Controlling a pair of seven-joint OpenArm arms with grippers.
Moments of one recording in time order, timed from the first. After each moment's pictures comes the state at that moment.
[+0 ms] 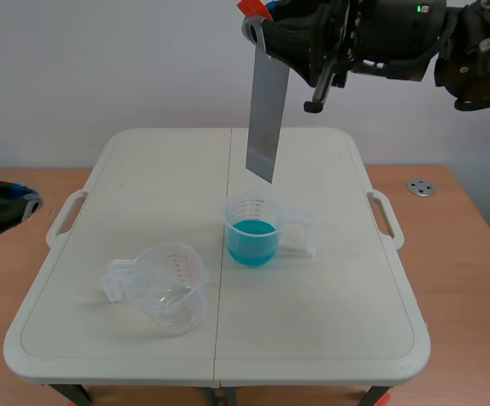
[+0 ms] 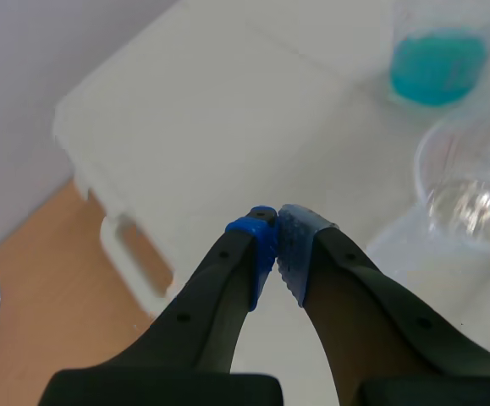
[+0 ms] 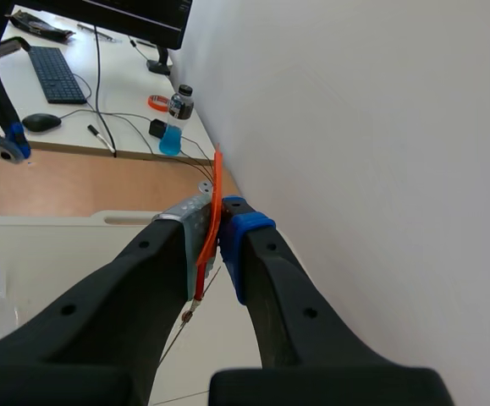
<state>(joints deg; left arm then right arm) 17.5 -58.0 9.4 91.6 -24.9 -21.6 -8.5 36.1 30.6 -36.1 72.1 11.1 45.4 27.9</state>
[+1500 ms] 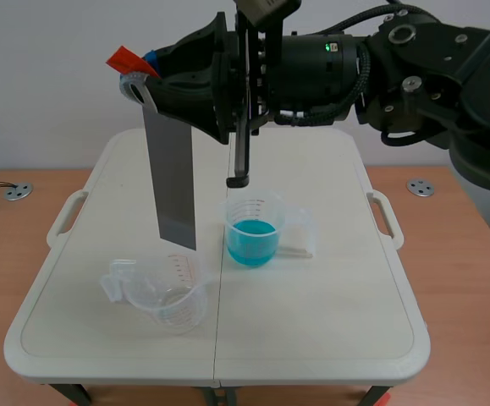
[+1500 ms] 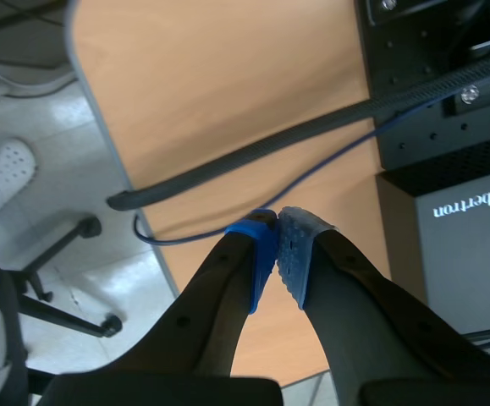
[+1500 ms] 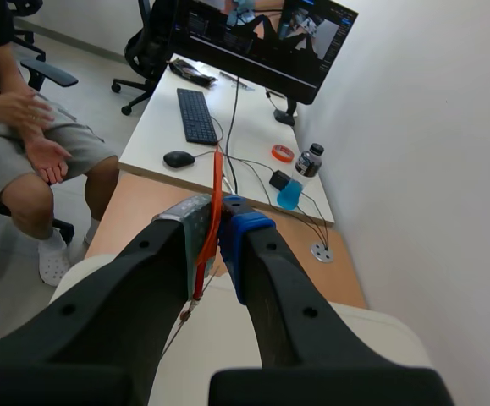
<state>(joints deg) 66.5 -27.5 7.3 80.0 -12.5 -5.3 -8.4 36.1 27.6 -51.4 82.8 11.5 45.4 29.0</state>
